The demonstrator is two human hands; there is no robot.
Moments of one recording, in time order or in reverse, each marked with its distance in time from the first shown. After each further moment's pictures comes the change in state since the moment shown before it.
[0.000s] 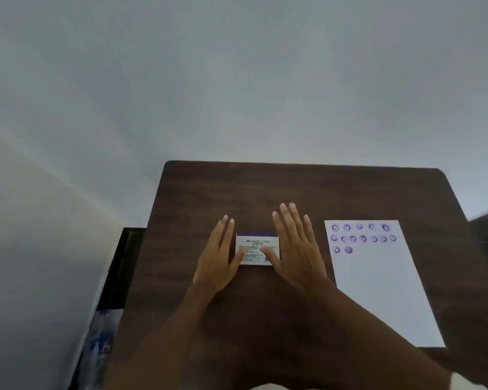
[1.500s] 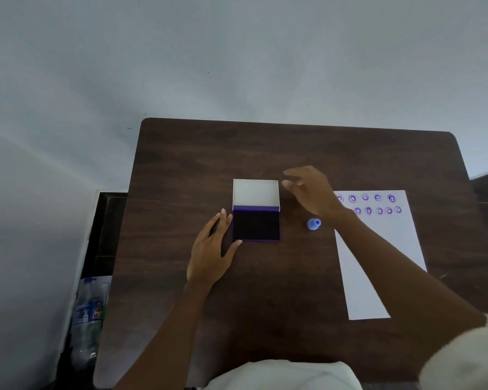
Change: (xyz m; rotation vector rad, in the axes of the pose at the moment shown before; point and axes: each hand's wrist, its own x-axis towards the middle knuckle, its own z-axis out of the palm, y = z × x) left_hand -0.015 -0.035 0.043 -0.040 -0.113 -0.101; right_hand 0.088 0.070 0.028 0.400 -0.249 0.250
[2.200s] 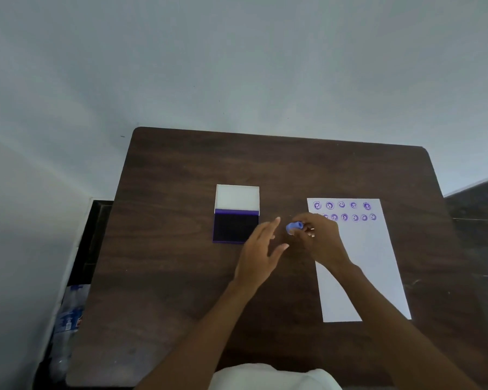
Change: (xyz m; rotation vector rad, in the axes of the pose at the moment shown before) left_hand 0.008 0.145 0.046 -0.413 0.059 0.128; right_hand -0.106 0.034 -0.008 0.172 0.135 0.131
